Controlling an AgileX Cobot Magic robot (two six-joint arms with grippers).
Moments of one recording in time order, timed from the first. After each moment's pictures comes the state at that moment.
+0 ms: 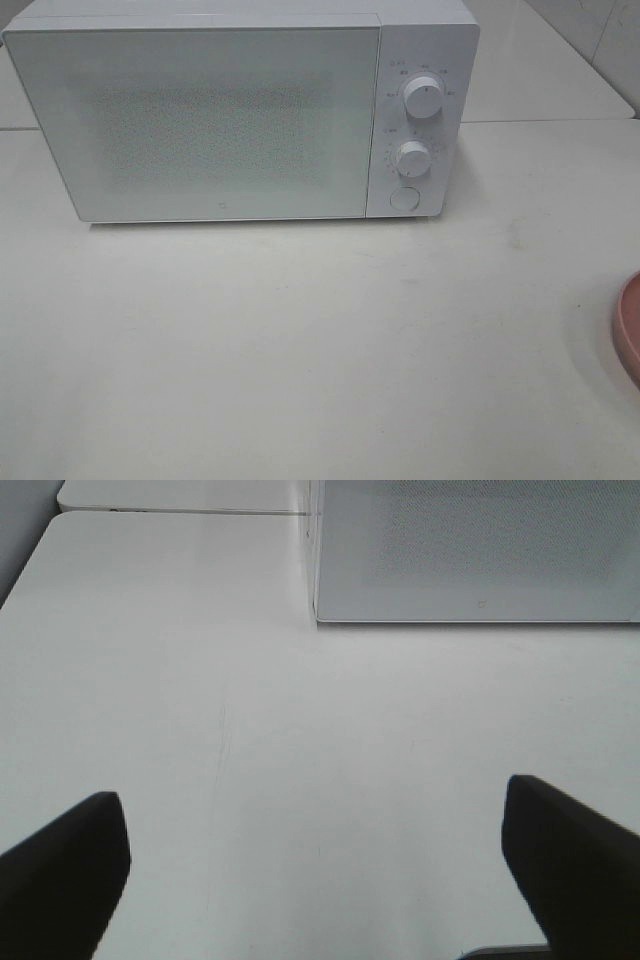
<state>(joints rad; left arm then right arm) 0.05 -0.01 -0.52 -0.13 1.09 0.06 0.11 0.24 -0.54 -0.05 0.84 0.08</state>
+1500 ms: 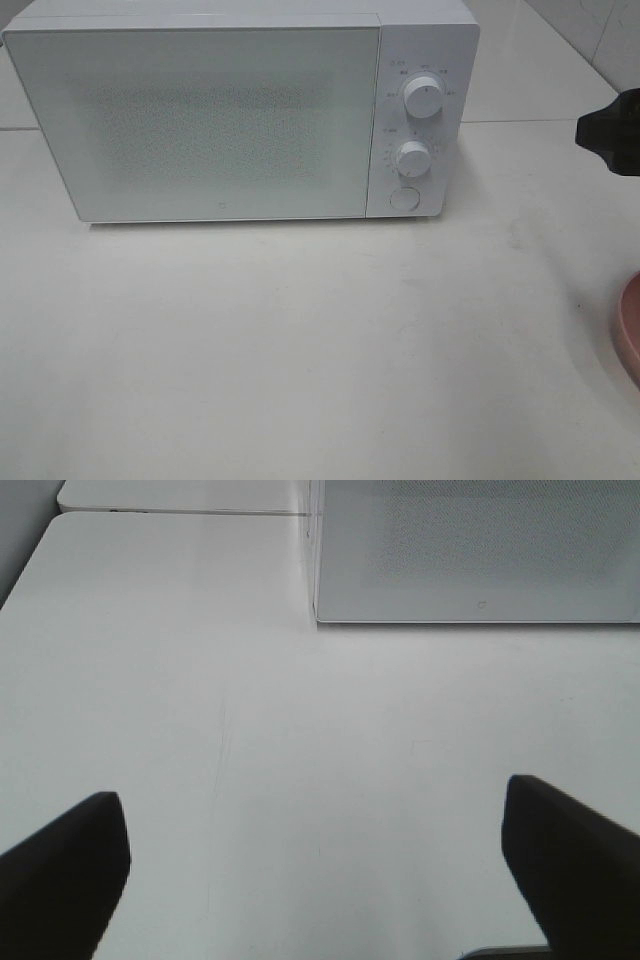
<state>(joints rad) 0.05 -0.01 -0.52 -0.13 1.09 0.06 0.11 1.05 -0.54 -0.03 -0.01 0.08</state>
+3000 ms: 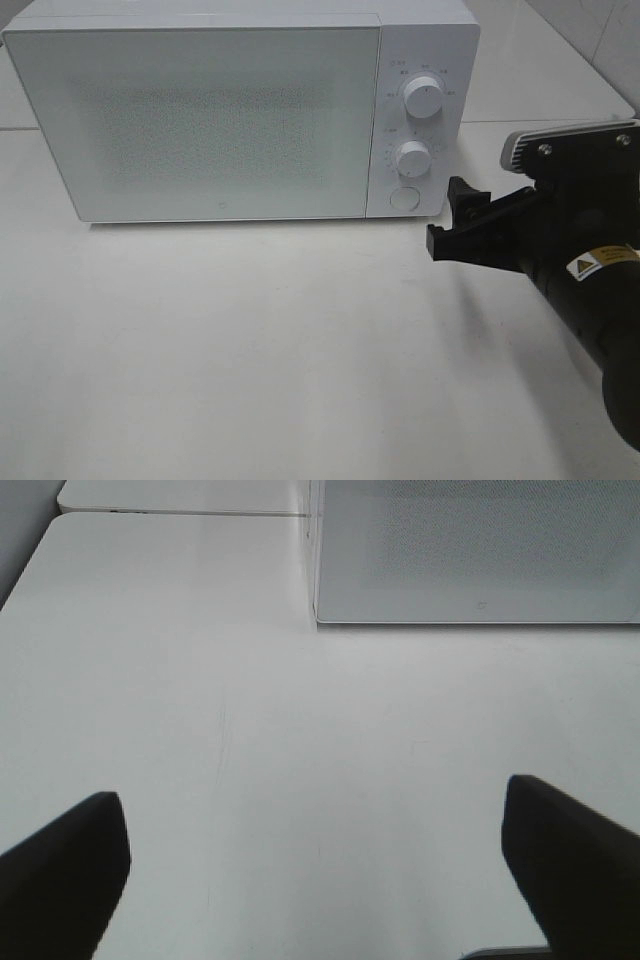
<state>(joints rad) 0.05 -0.01 -0.52 -0.13 1.09 0.06 0.81 1.60 -0.31 0.85 -1.21 -0.37</state>
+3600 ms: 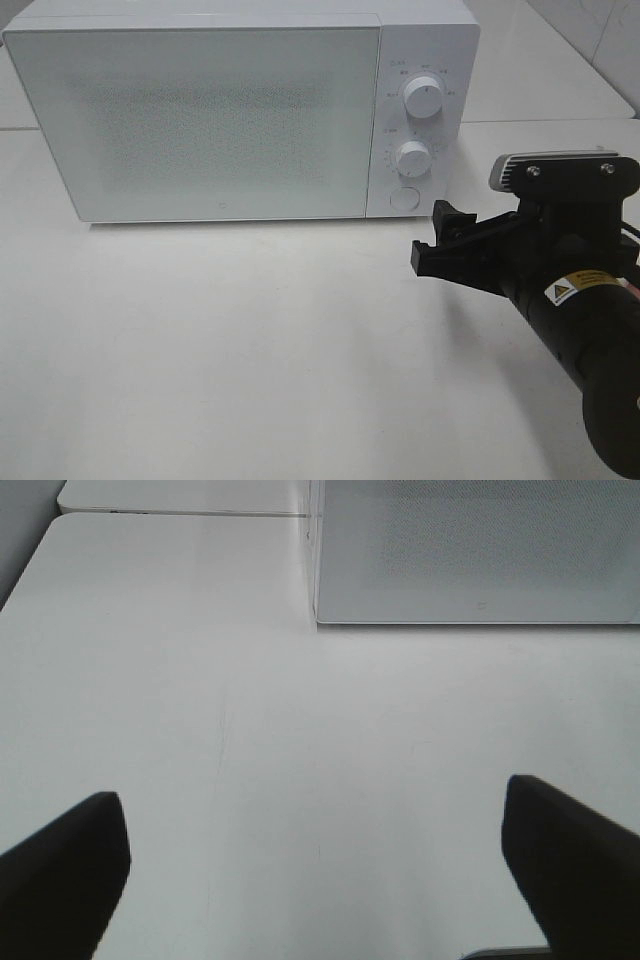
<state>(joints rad) 0.05 -0.01 -0.52 -0.13 1.09 0.06 0.86 1.65 -0.31 0.89 -1.21 -0.16</state>
